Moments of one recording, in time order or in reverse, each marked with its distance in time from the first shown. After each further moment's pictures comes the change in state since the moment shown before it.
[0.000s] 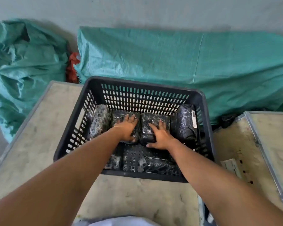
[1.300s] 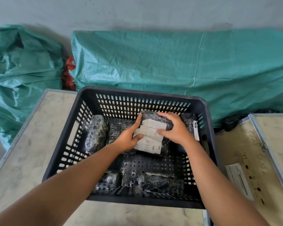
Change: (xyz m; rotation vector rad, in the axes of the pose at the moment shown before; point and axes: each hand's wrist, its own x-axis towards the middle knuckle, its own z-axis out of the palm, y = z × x) left_hand 0.005 0.009 0.000 -0.872 0.287 0.240; right_hand -0.020 0.022 -0.078 0.586 0.400 -0.092
